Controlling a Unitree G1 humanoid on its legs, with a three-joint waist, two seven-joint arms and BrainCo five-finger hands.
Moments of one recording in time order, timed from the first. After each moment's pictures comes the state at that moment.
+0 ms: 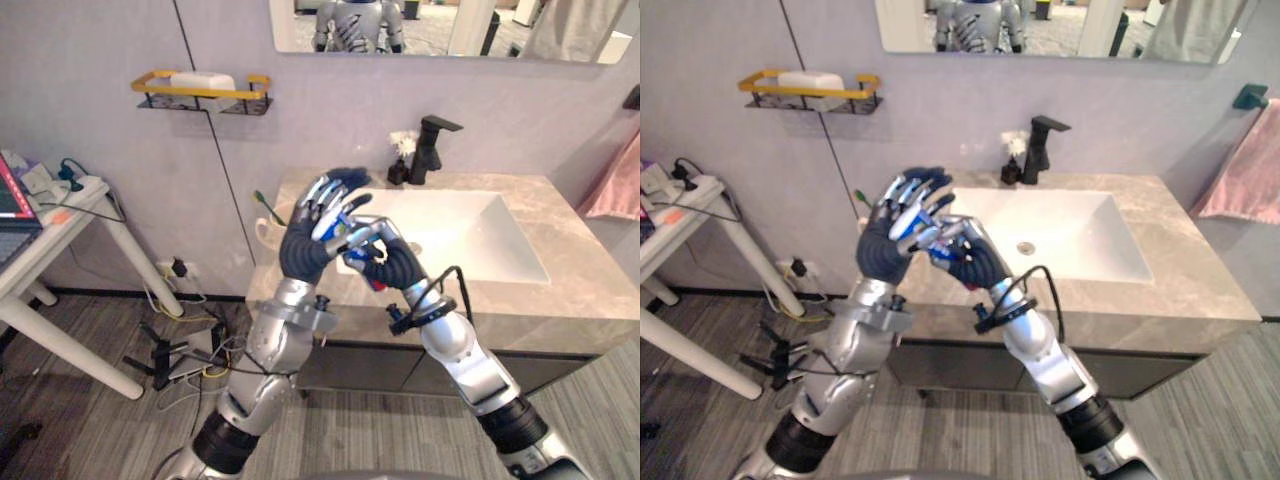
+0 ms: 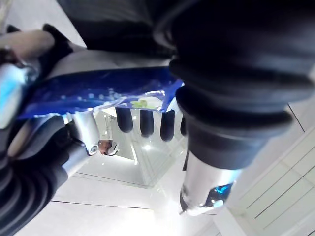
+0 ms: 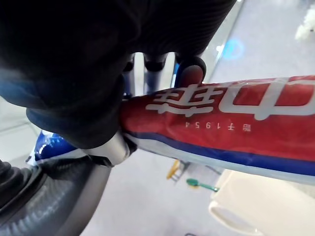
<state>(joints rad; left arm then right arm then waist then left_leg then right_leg) -0.18 0.16 -0.47 -0.34 -0.58 -0.26 0.14 -0.23 -0.31 0.40 -0.17 -0.14 -0.24 -0.09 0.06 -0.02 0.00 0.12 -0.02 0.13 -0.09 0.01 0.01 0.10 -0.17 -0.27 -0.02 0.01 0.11</state>
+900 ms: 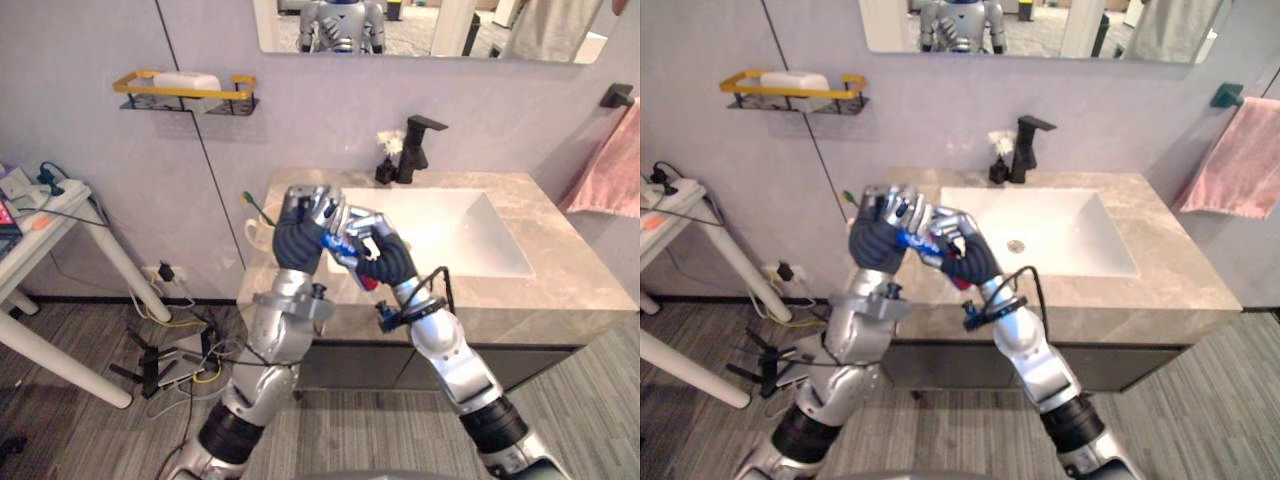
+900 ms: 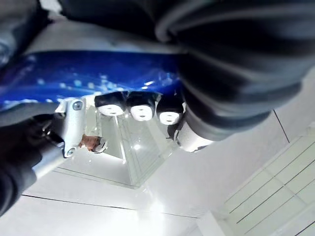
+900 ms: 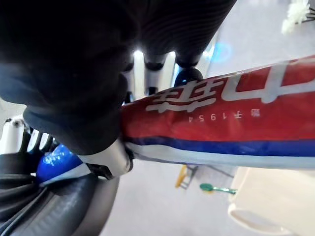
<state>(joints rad) -0.22 0.12 -0.44 -0.32 -0.62 -0.29 0.16 -0.23 -0.19 0.37 -0.14 -0.09 -0.25 -0.06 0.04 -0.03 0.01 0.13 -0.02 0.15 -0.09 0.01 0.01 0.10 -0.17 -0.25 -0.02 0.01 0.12</state>
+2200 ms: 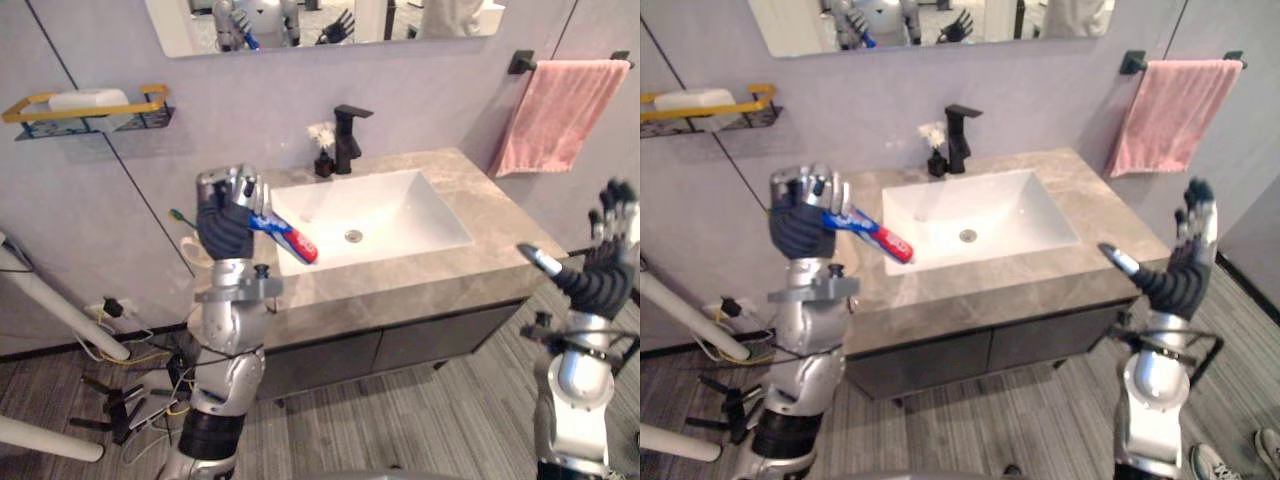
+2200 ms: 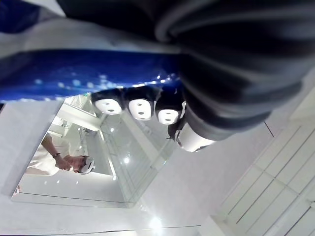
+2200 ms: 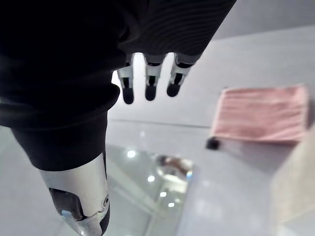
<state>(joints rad) -0.16 0.11 -0.14 -0.39 -0.46 -0.29 0.19 0.17 -0.16 -0.33 -0.31 0.01 -0.27 -0.19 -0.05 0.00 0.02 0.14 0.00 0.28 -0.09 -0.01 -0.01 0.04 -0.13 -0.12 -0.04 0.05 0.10</state>
